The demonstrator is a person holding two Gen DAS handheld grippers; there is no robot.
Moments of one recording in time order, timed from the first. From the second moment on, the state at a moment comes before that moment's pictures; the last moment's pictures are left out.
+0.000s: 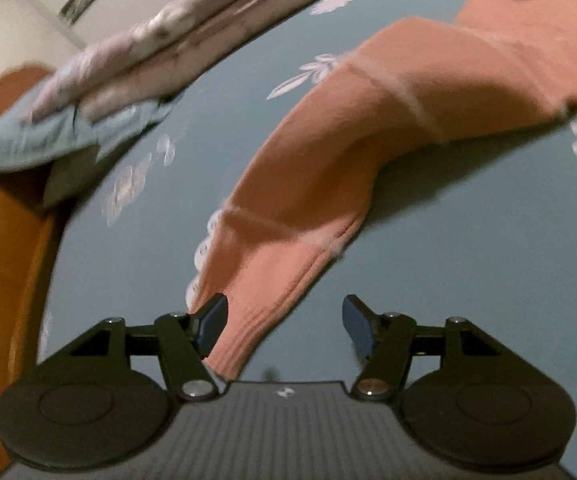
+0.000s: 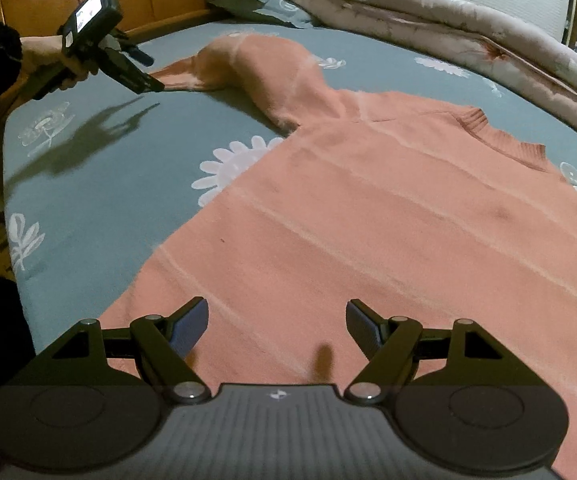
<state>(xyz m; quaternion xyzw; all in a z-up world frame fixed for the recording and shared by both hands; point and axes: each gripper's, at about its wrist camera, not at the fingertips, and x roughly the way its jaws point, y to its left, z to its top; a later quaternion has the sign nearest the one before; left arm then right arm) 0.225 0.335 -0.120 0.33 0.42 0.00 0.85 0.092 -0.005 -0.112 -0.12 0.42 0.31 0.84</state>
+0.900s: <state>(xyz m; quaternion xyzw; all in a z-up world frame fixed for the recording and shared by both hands) 0.229 0.348 -0.105 0.23 0.42 -0.04 0.88 0.110 0.013 -0.128 -0.10 0.43 0.31 0.84</state>
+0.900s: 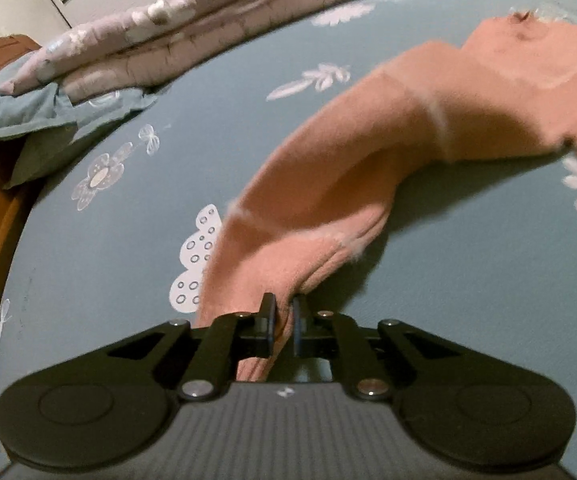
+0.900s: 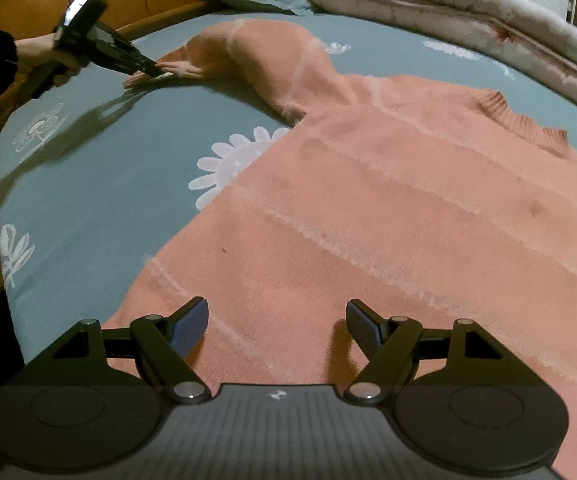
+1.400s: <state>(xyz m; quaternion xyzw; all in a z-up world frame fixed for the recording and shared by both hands) 0.169 0.374 -0.033 0.20 0.40 -0.08 0.89 0.097 0.020 -0.114 -0.10 0.42 0.33 0.84</state>
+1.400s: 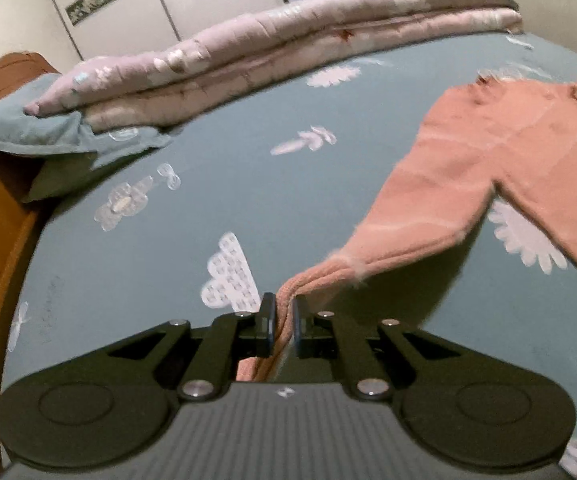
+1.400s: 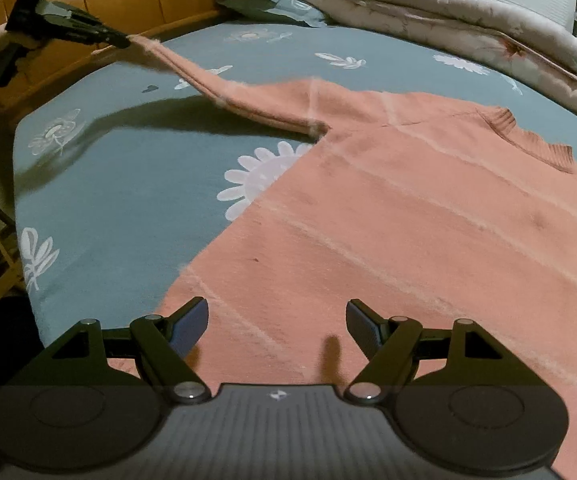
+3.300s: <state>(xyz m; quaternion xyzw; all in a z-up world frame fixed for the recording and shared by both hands) 0.166 0.455 -0.106 0.04 0.48 0.14 0.86 0.090 0.028 -0.113 -0.10 0.43 0.32 0.84</state>
